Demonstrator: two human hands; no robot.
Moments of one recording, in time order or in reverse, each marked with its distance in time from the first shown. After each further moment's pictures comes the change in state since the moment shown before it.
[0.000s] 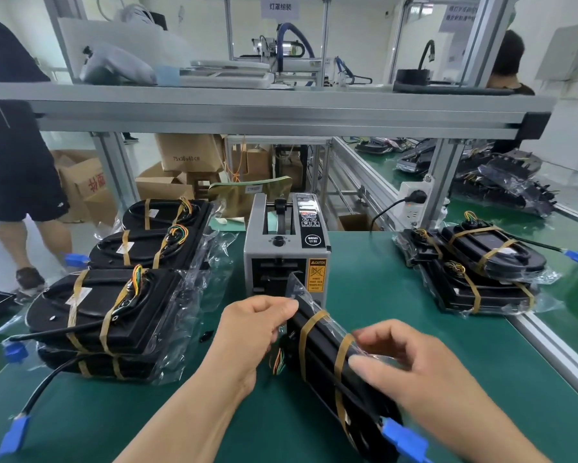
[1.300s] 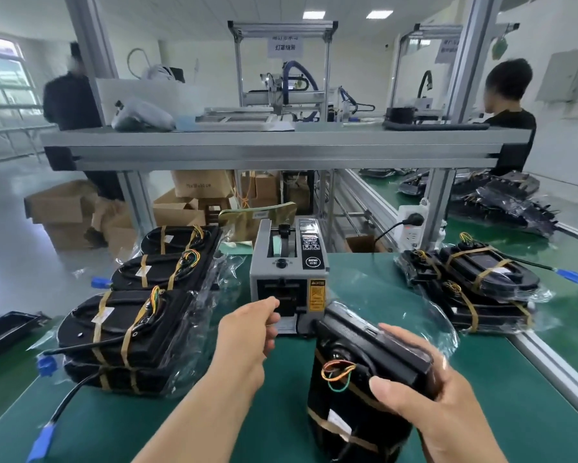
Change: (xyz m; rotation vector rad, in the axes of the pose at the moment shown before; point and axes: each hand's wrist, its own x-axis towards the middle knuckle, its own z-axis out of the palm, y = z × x) left_hand 0.006 0.015 0.005 -0.220 0.223 -0.127; right_hand -0.026 0.010 0.004 0.527 0.132 -0.179
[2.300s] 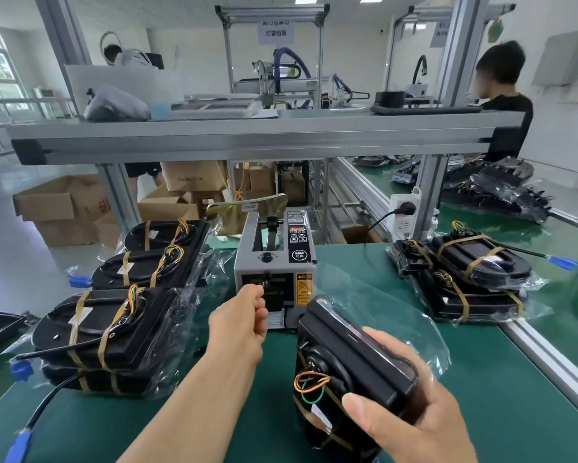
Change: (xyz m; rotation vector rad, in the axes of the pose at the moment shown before) left_hand 0.021 0.001 0.025 -0.251 0.089 -0.107; right_hand -0.018 -0.011 0.015 0.081 0.012 -0.068
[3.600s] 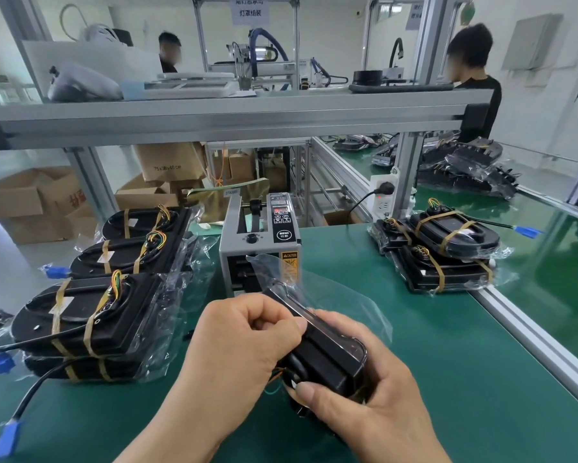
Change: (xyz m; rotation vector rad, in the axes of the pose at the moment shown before) left_hand -0.125 0.015 -0.045 0.710 -0.484 0.556; right_hand -0.011 0.017 0.012 -0.203 -0.131 -0.133
